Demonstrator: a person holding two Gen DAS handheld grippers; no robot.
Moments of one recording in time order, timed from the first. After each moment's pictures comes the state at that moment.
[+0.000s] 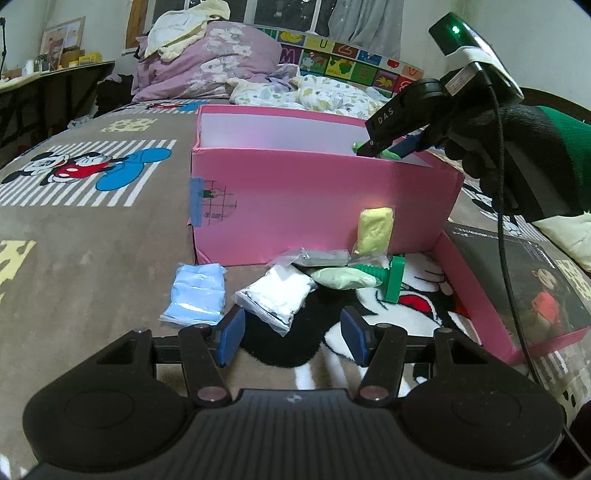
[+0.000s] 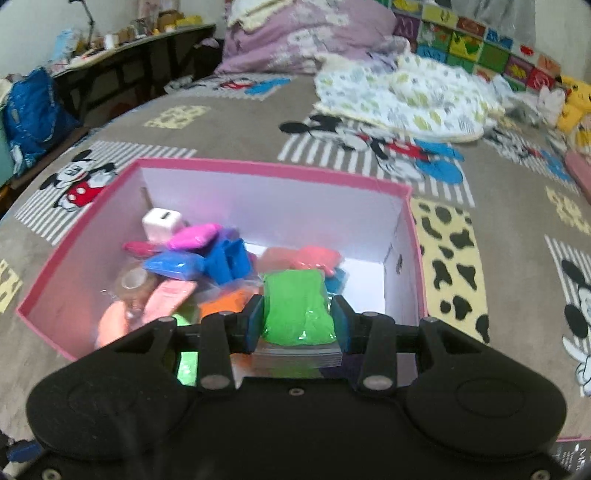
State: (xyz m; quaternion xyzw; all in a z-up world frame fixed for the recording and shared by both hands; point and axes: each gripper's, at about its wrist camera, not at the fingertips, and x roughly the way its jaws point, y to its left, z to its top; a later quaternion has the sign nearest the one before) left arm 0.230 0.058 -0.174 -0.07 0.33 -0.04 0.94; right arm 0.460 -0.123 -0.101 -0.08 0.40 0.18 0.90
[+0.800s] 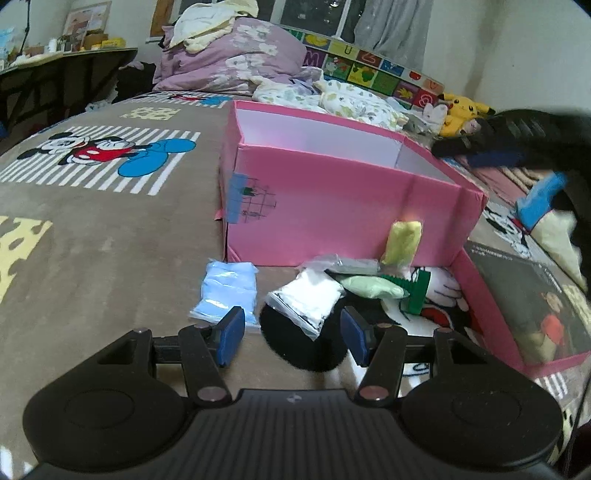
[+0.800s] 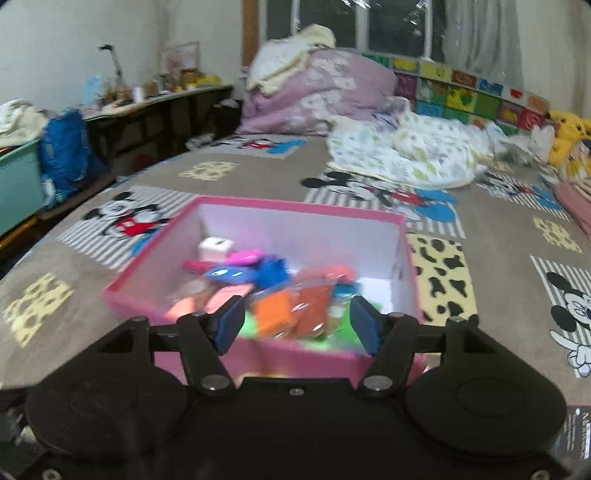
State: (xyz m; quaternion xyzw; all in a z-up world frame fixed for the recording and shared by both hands) left arm 0.231 0.085 -0.176 -0.12 0.33 -0.02 0.94; right arm 0.336 -0.134 -0.074 -0.06 0.28 0.22 0.93
